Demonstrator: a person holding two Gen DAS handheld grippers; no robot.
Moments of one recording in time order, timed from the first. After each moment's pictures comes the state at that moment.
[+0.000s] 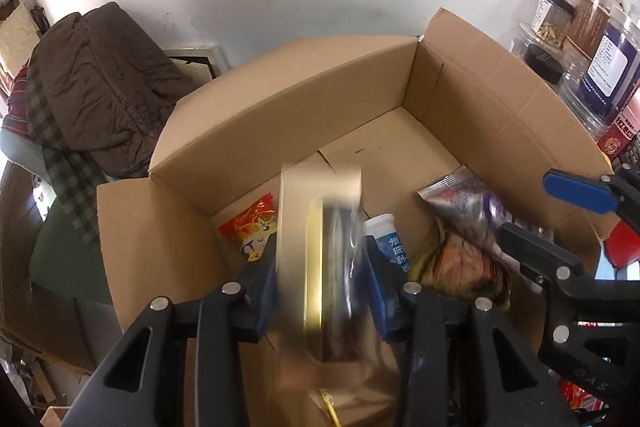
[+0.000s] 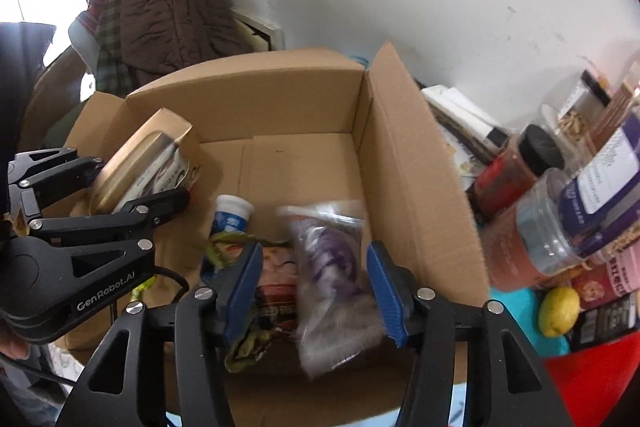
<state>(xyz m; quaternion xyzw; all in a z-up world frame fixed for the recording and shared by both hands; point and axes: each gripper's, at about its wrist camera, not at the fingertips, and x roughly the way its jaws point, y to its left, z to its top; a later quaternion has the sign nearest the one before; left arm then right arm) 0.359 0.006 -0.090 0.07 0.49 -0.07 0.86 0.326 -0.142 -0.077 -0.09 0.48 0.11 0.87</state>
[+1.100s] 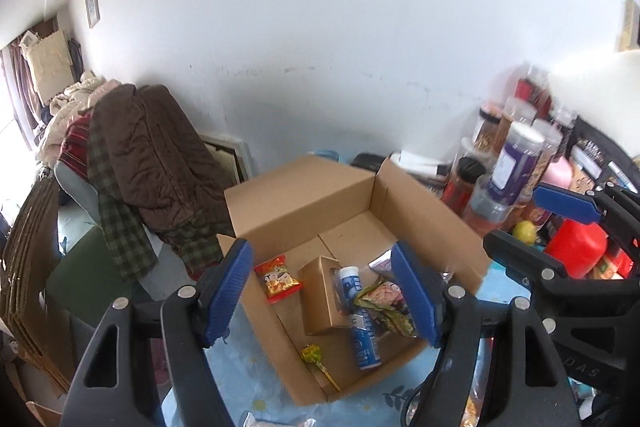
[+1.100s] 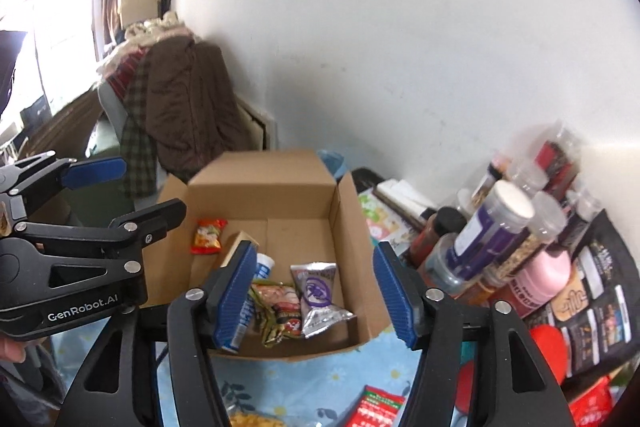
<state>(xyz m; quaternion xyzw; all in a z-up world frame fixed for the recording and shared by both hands) 0.245 0.019 0.064 0.04 0.34 -0.07 0.94 0.222 -0.139 0.063 -0.09 0.34 0.09 0.93</state>
